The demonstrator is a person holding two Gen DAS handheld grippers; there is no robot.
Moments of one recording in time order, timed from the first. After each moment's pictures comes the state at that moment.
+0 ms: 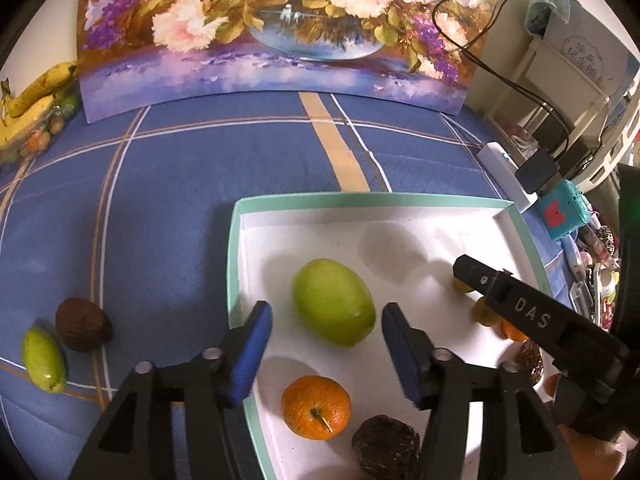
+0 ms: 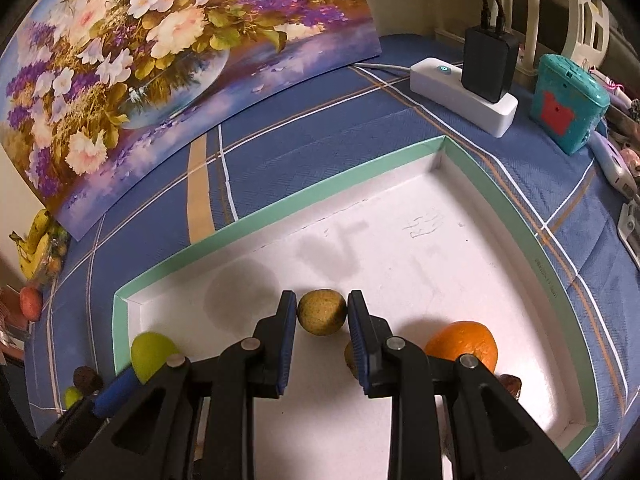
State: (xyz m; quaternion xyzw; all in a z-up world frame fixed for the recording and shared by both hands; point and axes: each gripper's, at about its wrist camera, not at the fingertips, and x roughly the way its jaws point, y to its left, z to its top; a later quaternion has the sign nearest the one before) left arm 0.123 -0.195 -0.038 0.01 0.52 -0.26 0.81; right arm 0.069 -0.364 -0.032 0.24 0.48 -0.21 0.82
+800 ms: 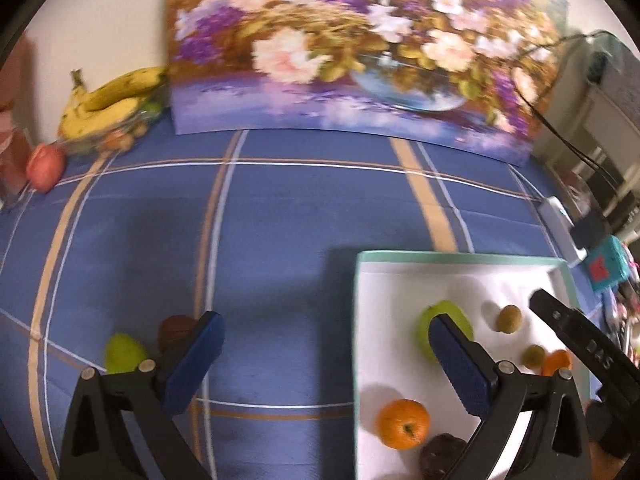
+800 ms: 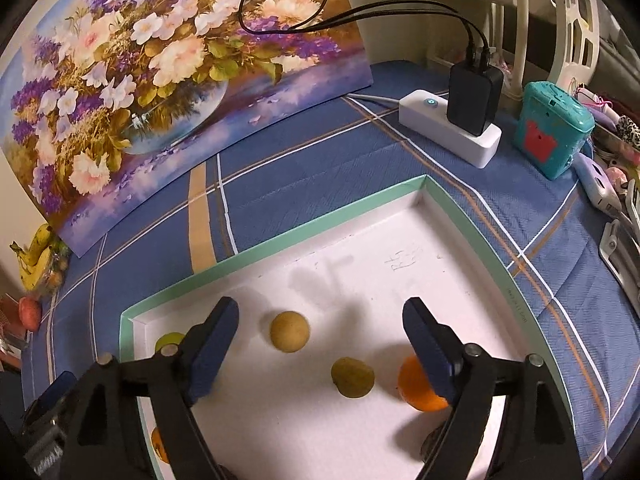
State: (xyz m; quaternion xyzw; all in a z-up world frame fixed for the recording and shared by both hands) left arm 0.148 -0.144 -0.016 0.00 0.50 -0.13 0.85; right arm 0.061 -0.367 -0.024 0.23 0.45 -0.23 0.84
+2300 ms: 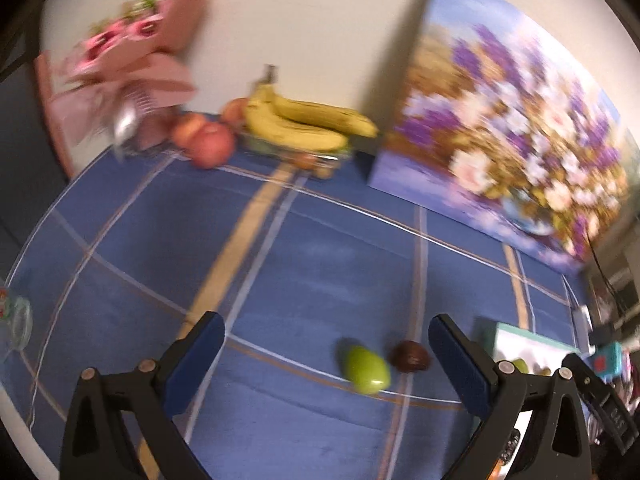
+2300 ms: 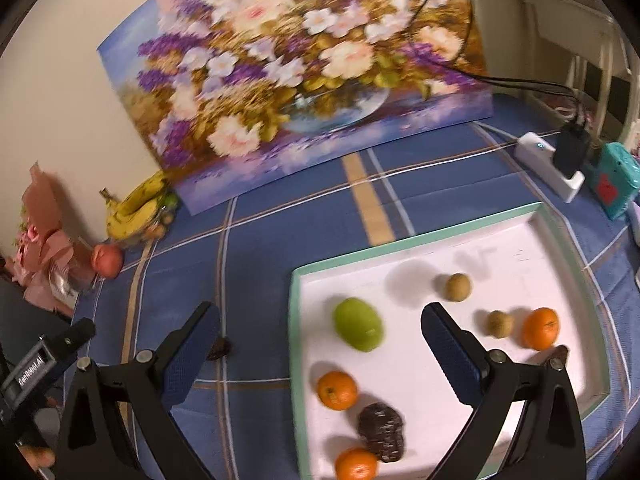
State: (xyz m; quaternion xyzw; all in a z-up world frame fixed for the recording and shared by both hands) left arm 0.132 0.068 0.058 -0.11 0.46 0.00 0.88; right arm 0.077 -0.243 0.045 0.20 0.44 -0.08 0.87
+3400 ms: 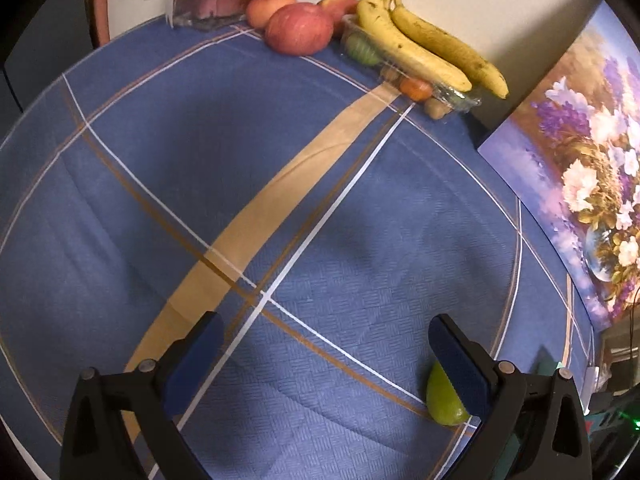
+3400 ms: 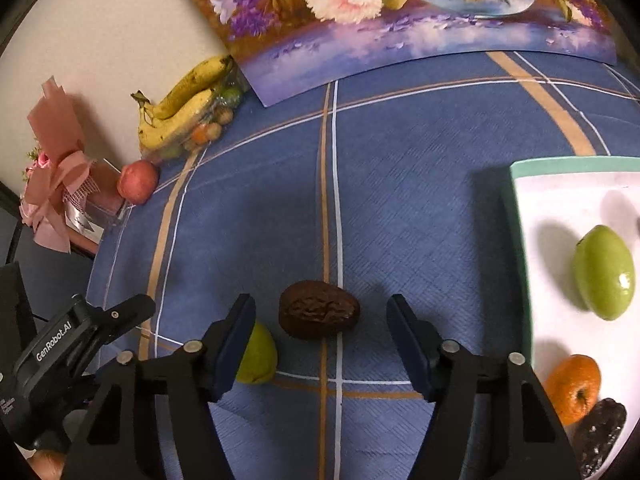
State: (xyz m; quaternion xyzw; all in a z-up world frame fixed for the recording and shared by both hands) left arm 0.165 0.118 -0.052 -0.23 0.54 0.08 0.80; right arm 0.146 -0.136 -0.058 0.21 0.52 0.03 0.83
